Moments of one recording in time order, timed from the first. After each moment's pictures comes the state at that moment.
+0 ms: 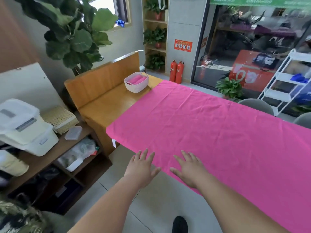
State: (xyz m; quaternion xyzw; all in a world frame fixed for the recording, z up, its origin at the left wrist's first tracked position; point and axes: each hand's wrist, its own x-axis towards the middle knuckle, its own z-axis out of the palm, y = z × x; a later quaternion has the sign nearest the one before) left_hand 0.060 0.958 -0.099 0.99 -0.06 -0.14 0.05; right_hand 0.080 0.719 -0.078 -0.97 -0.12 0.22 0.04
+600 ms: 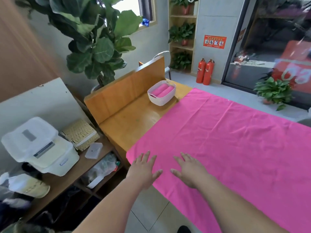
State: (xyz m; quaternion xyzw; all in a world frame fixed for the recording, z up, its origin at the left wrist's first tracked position) left_hand 0.221 1.085 -0.094 0.98 0.01 -0.17 0.02; right_hand 0.282 0.860 -0.098 -0.95 -0.21 0.24 0.07
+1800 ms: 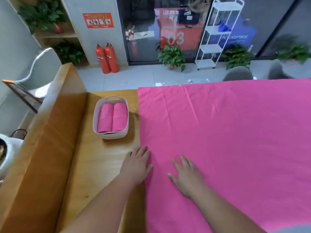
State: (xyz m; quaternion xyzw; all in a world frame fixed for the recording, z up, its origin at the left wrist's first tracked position) left_hand 0.620 1.198 -0.175 0.90 -0.42 -0.14 0.00; right_hand 0.451 1.027 -0.149 -0.93 0.25 0.21 0.16
